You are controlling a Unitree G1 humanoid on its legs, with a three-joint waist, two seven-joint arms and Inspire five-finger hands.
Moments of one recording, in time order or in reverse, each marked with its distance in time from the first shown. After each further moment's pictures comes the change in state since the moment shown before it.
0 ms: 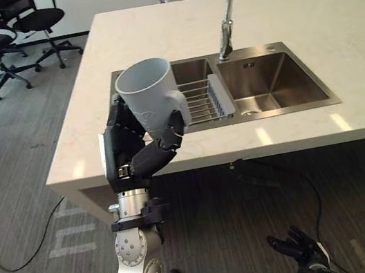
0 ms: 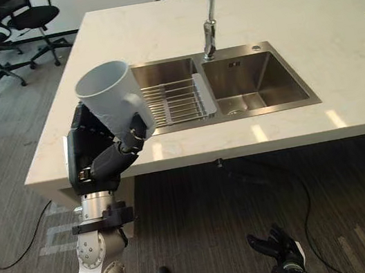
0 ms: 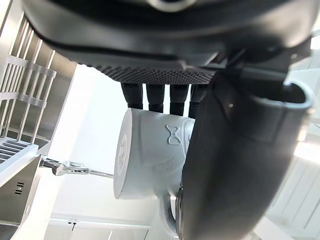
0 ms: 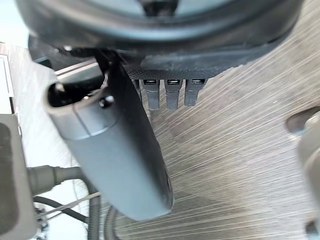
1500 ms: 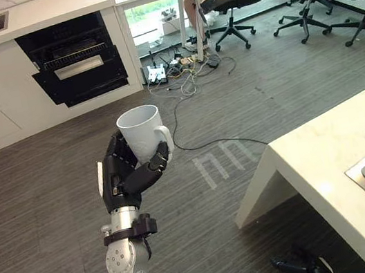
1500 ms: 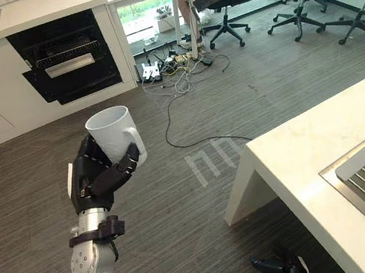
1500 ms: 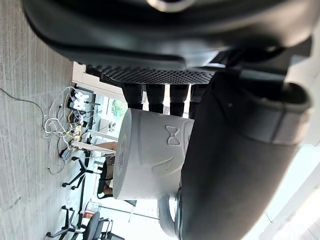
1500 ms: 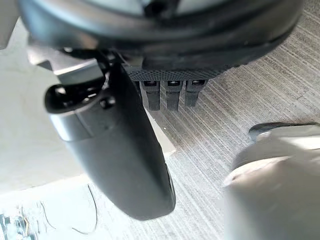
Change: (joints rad) left arm 0.145 0.034 0.129 0.150 -0.034 0.051 -0.081; right arm -0.004 -0.025 0.014 0.101 -0.133 0.020 0.020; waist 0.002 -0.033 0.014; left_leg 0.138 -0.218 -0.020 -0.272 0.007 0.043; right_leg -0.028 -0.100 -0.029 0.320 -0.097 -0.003
